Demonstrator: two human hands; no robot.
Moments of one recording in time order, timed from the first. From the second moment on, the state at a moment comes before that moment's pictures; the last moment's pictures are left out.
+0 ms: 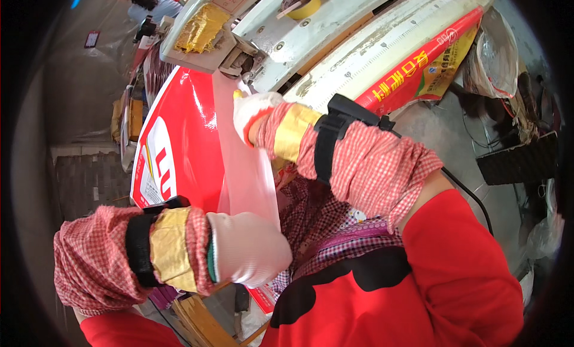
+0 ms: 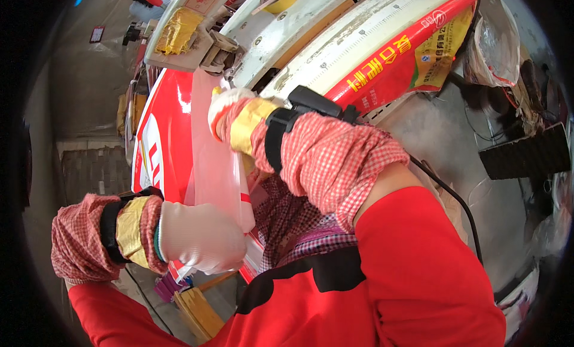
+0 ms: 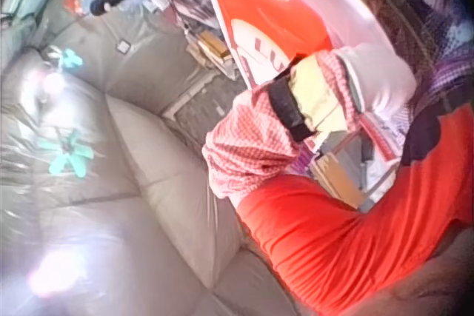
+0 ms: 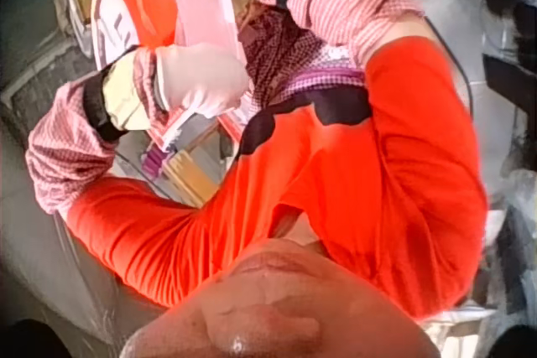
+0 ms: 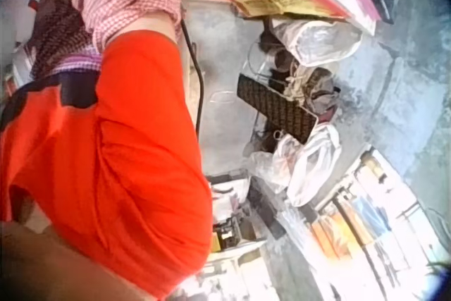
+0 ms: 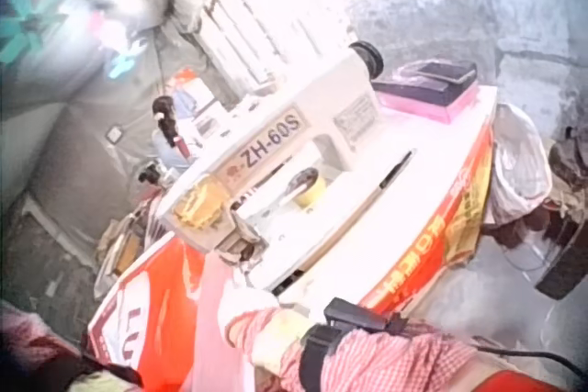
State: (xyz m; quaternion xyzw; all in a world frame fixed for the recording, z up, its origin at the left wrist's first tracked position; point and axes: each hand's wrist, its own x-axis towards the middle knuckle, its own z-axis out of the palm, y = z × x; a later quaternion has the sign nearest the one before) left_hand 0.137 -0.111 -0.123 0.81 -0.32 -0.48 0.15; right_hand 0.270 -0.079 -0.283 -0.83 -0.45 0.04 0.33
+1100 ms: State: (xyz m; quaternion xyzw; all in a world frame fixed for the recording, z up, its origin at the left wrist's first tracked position) left_hand 0.151 -0.118 -0.138 0.89 -0.31 -0.33 -0.02; right_hand 0.272 -0.126 -0.250 -0.65 -0.68 0.00 0.35
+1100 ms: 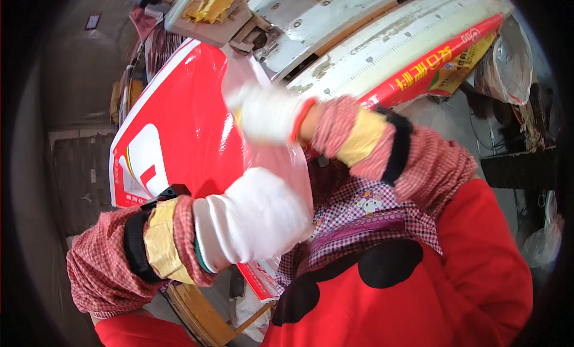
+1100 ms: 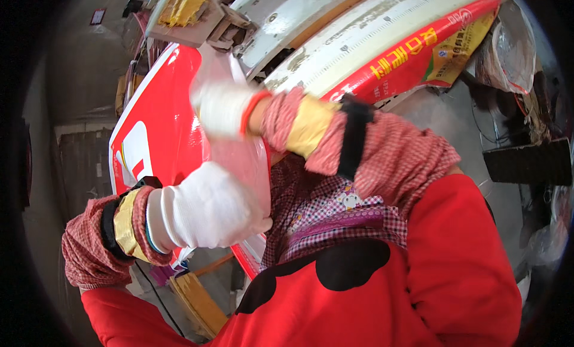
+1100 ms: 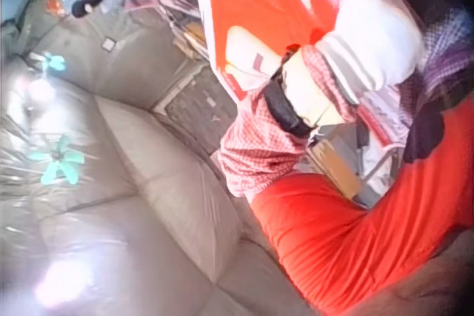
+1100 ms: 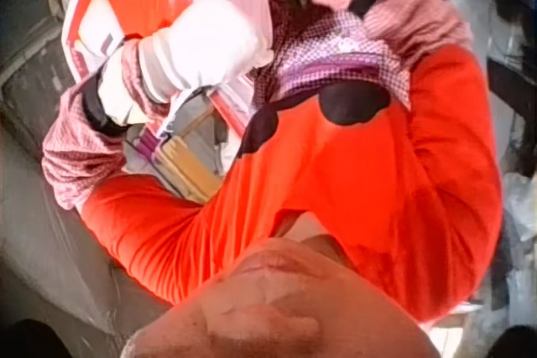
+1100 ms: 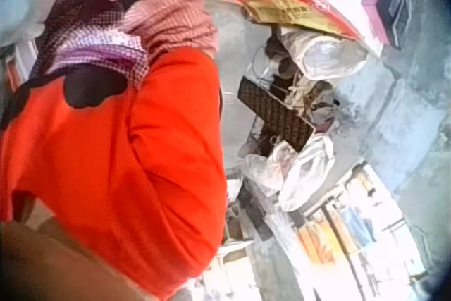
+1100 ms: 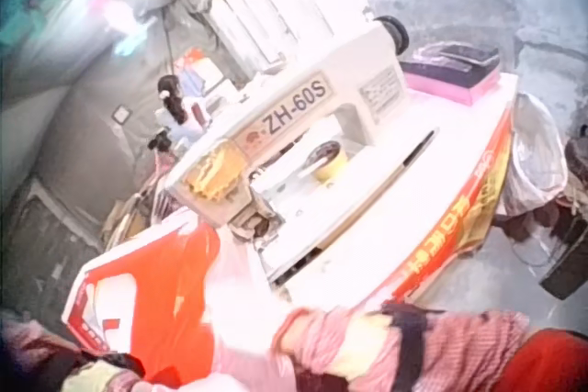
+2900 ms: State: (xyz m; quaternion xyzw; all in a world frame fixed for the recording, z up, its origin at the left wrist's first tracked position) left_hand 0.209 -0.124 -0.049 0.77 -0.21 -0.56 -0.20; right_hand 0.271 -0.060 -0.274 -0.82 -0.56 0.06 0.04
